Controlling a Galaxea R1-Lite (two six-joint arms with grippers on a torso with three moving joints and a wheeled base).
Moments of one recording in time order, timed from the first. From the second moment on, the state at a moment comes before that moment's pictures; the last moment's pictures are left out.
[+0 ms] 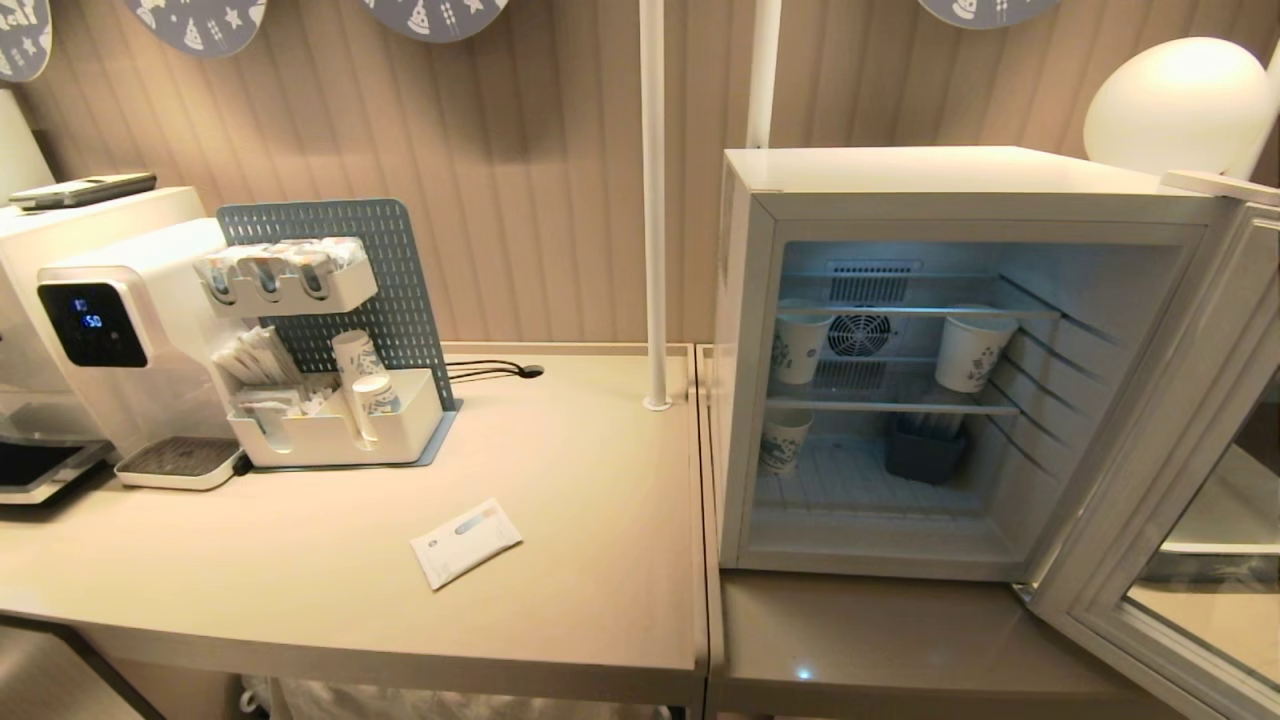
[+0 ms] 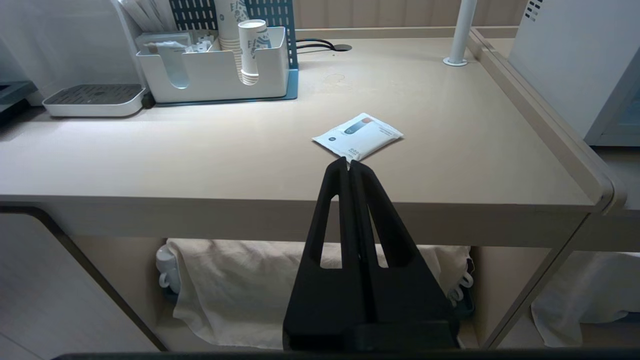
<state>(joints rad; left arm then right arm) 0.00 0.00 0.00 0.00 -0.01 0.02 0.00 0.00 -0.03 0.08 0.01 -0.03</state>
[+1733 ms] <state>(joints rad) 0.00 0.00 0.00 0.00 -0.01 0.02 0.00 0.00 -0.03 0.08 0.01 -0.03</state>
